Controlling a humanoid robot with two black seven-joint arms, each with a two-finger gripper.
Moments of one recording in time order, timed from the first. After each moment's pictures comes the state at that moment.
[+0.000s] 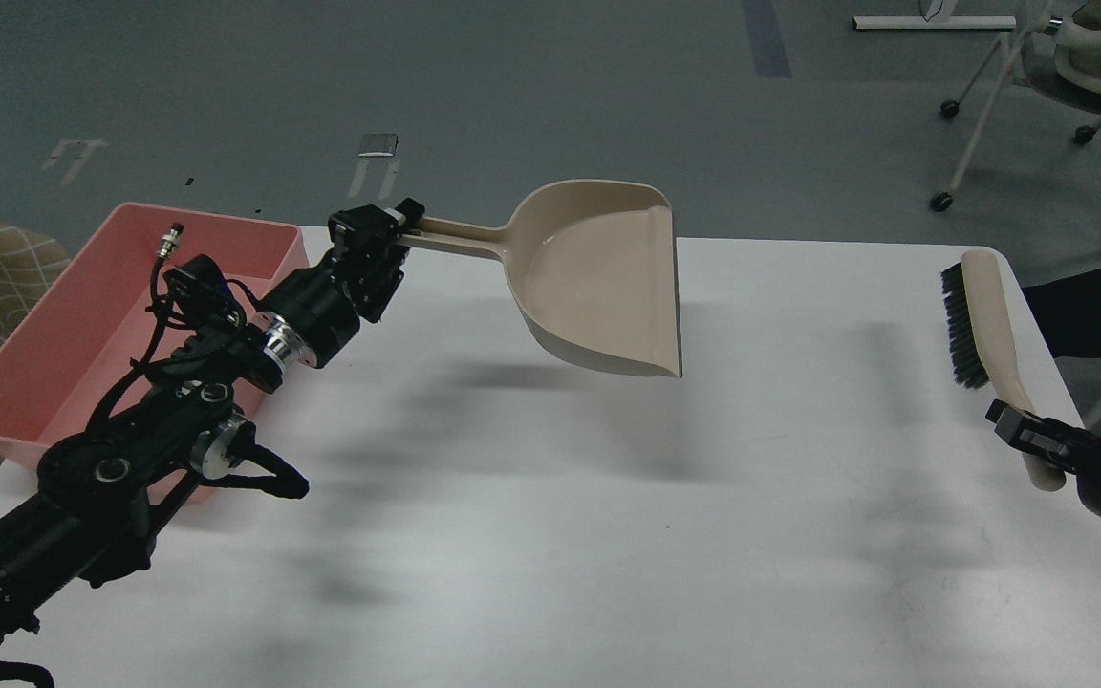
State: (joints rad) left arm -0.49 0.34 -0.77 -1.03 0.82 -0.10 -0.39; right arm -0.05 -0.76 1.31 1.55 -1.72 0.40 -0.11
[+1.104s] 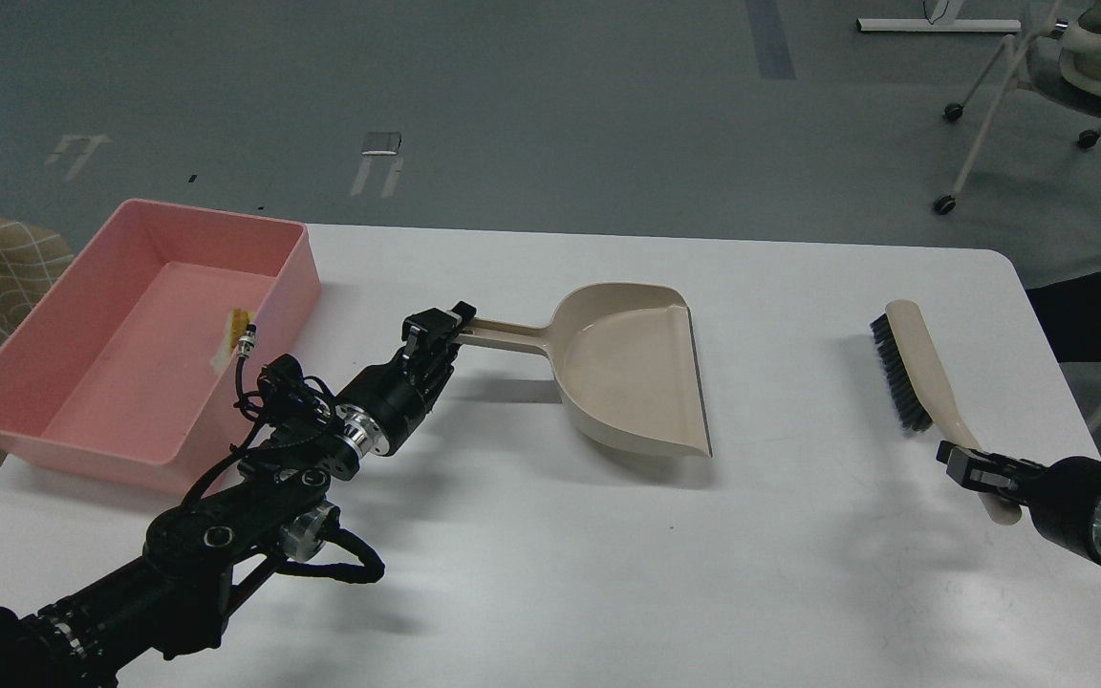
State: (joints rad) left arm -0.42 0.21 -0.67 -0.95 0.82 0.05 -0.41; right arm 0.05 -0.79 1.10 1.50 -1.73 0.41 -0.07
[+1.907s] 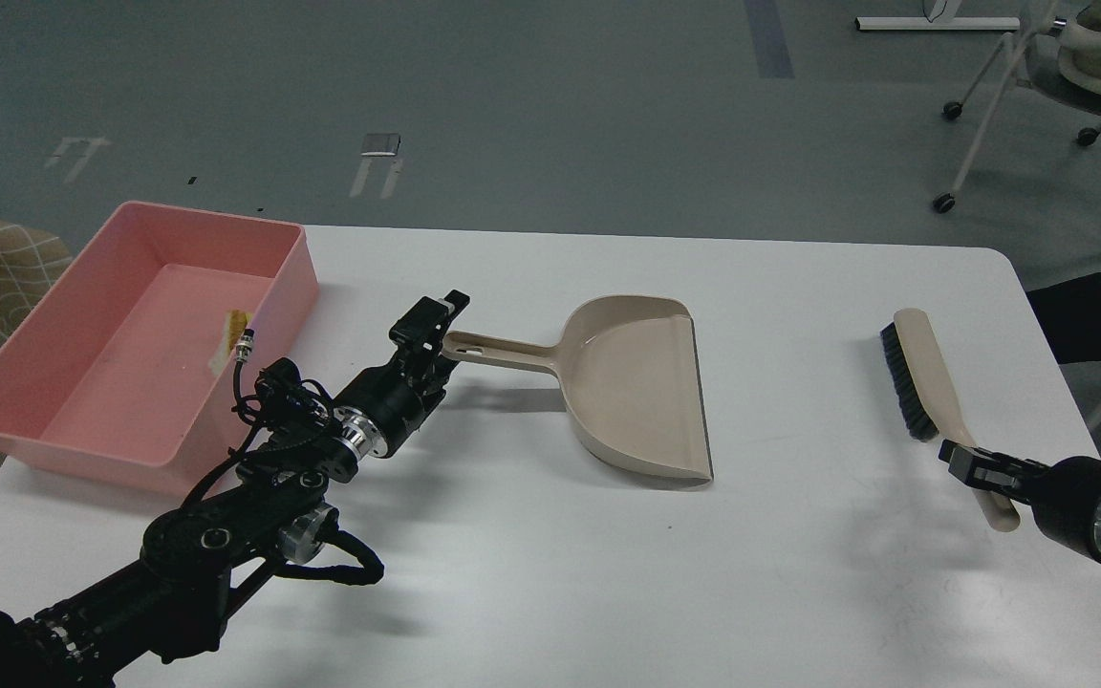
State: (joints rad) left arm -0.41 0.24 -0.68 -0.96 0.81 0.05 -0.41; right arm 0.06 -0.78 1.11 1.48 -1.73 0.40 -0.07
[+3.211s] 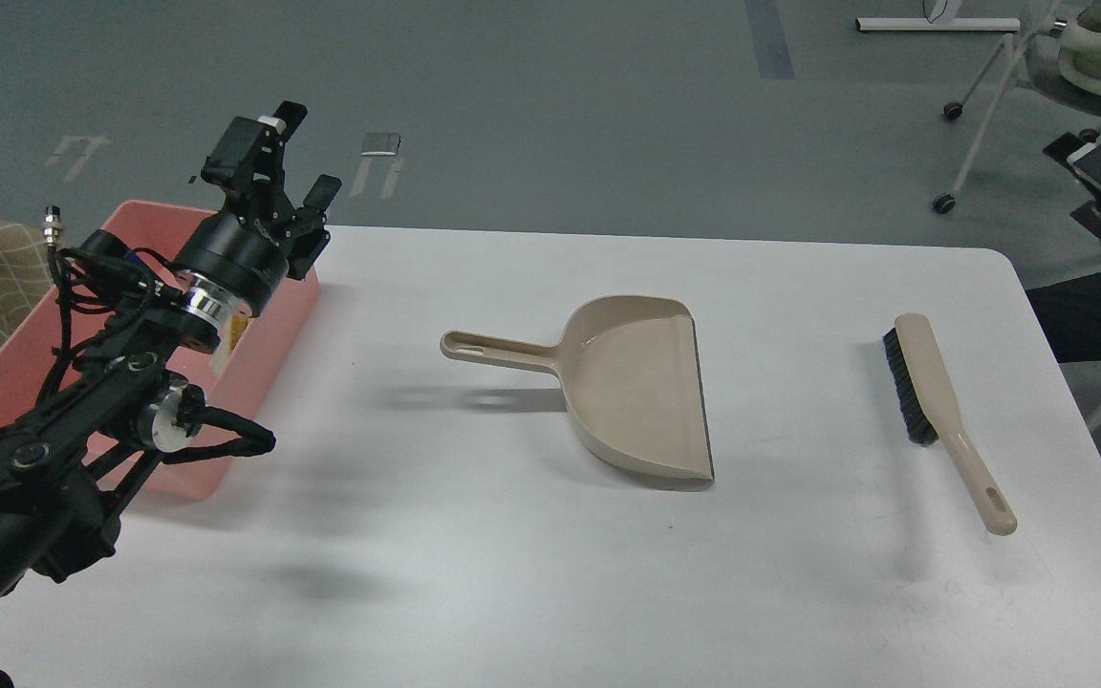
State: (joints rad) left arm -0.43 0.47 -1.04 -1.19 0.69 -0.07 -0.41; right arm 0.29 -0.54 1.56 1.43 -1.40 0.38 -0.08
